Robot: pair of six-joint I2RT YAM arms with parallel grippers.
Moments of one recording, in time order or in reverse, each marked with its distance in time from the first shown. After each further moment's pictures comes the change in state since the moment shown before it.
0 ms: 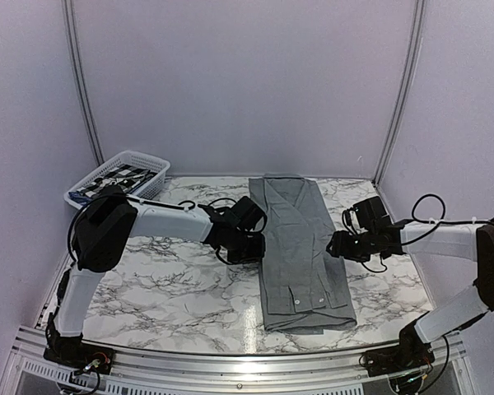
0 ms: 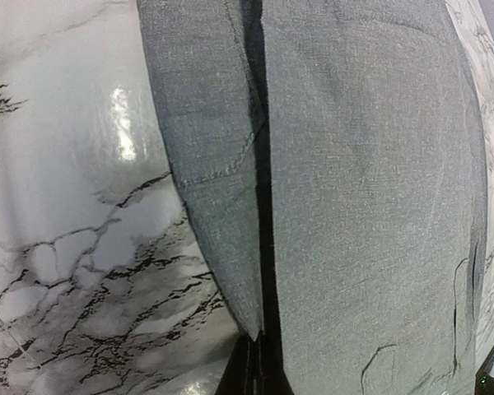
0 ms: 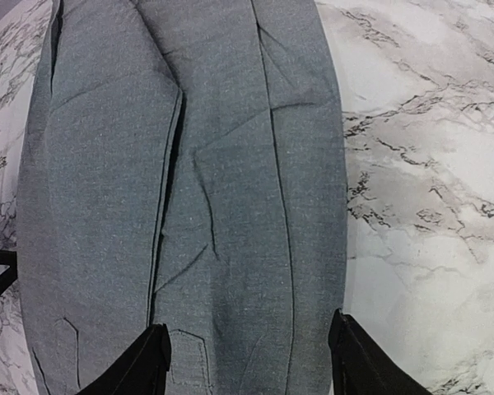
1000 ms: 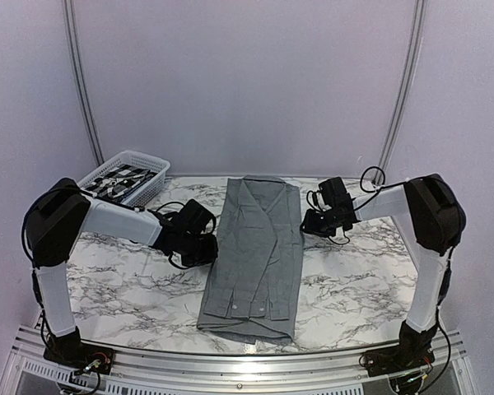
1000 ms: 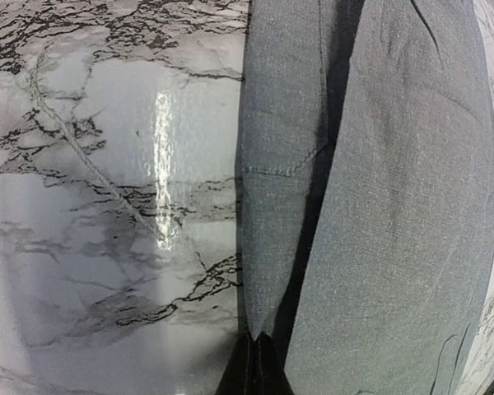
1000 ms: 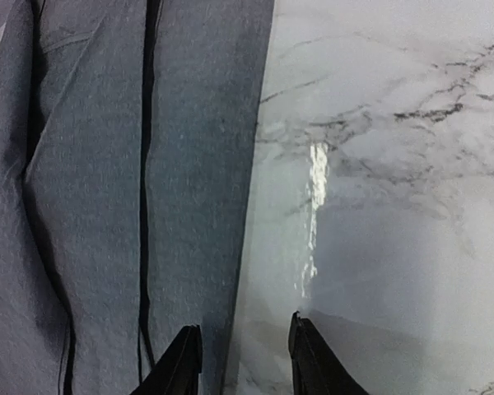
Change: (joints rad) left arm 0.145 -0.332 -0.534 0.186 -0.055 -0.023; right arm 0.001 0.561 0.454 0.109 -0.086 -0.023
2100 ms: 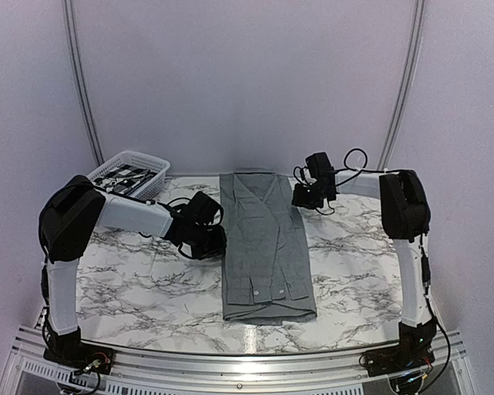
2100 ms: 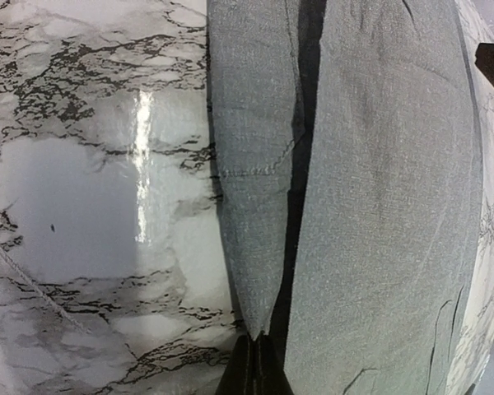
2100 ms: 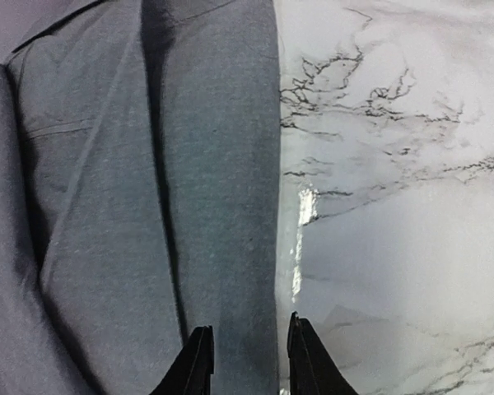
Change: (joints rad) left arm 0.028 0.117 0.158 -0.003 0.063 -0.041; right arm -0.036 0.402 0.681 -0.251 0.027 -0.093
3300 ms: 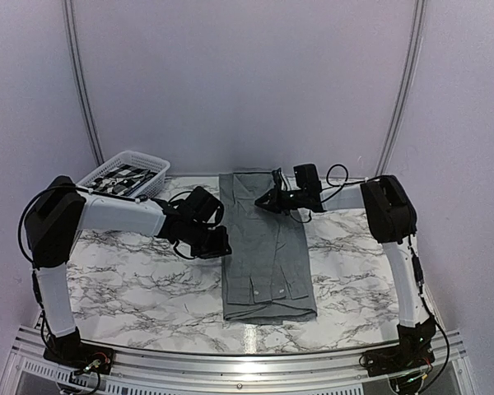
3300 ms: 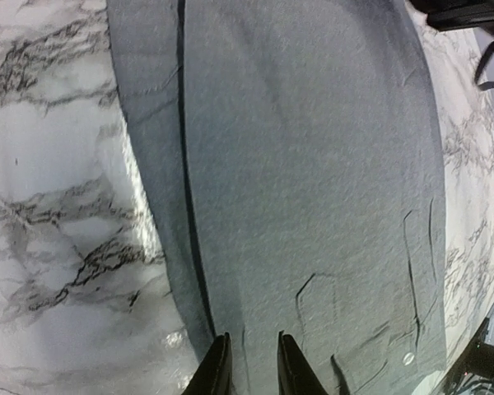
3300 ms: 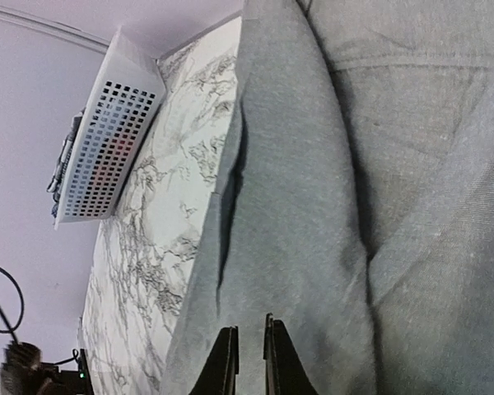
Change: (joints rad) left arm -0.049 -0.116 -0.010 -0.086 0.055 0.129; right arm 0.078 0.095 -0.081 0.520 -0.616 0.295
